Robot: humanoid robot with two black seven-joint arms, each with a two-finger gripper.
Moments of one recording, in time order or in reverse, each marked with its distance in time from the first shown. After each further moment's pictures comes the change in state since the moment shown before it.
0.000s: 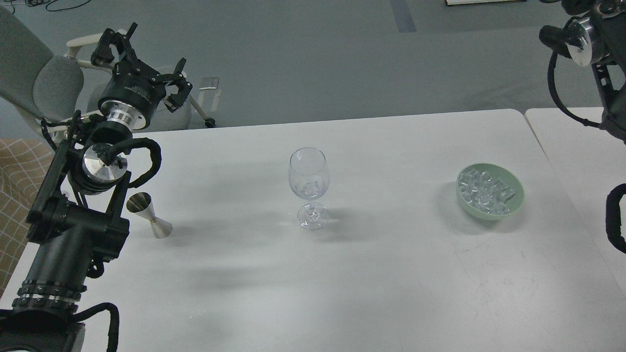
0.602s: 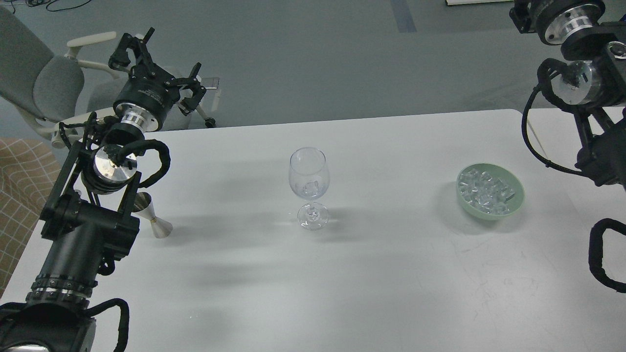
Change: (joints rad) left arm -0.018 -0.044 0.001 0.070 -0.012 -0.077 0.022; right arm -0.185 0.055 0.164 0.067 0.265 -0.020 0.083
